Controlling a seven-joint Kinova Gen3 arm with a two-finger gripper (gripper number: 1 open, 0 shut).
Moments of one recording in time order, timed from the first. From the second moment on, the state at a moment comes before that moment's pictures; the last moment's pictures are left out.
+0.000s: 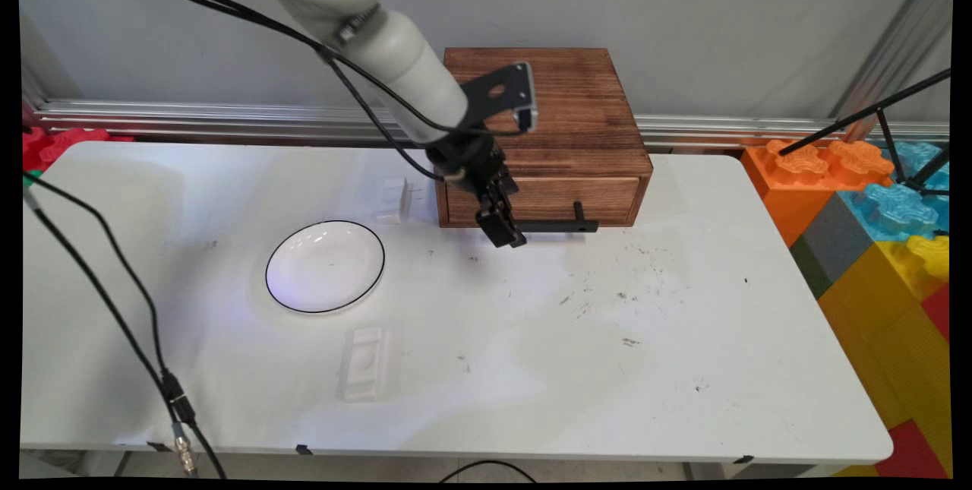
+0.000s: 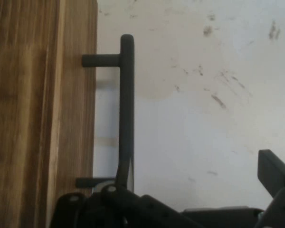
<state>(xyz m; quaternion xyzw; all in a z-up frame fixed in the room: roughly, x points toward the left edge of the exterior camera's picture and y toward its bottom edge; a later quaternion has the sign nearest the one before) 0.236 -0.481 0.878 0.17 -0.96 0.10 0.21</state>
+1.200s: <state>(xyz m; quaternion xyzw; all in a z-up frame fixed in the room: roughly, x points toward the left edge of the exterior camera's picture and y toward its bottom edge) 0.202 -0.504 0.802 0.12 -0.96 0.14 0.19</state>
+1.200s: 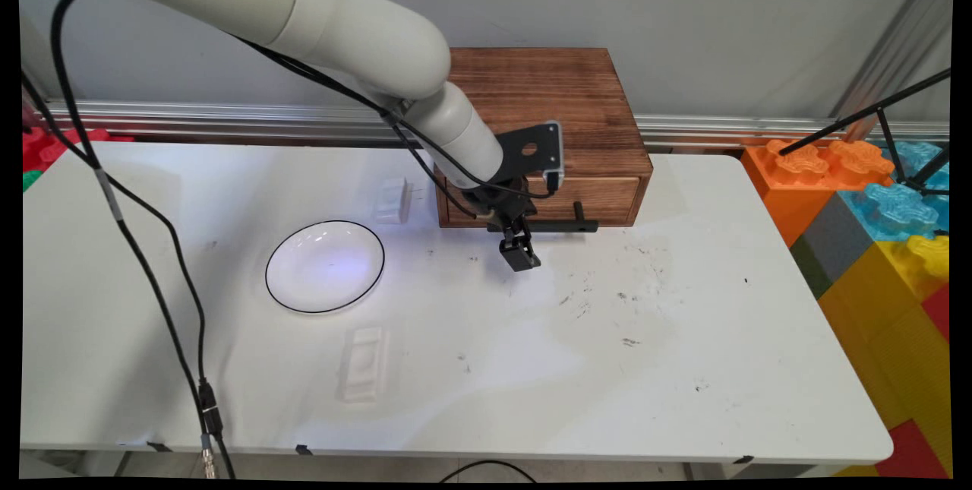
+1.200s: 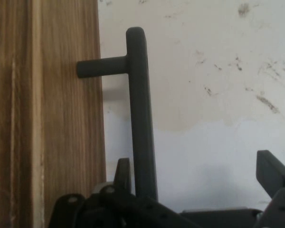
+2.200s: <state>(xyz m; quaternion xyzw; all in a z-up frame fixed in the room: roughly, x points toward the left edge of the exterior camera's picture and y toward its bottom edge) 0.190 -0.511 0.775 0.11 -0.96 0.15 0.19</state>
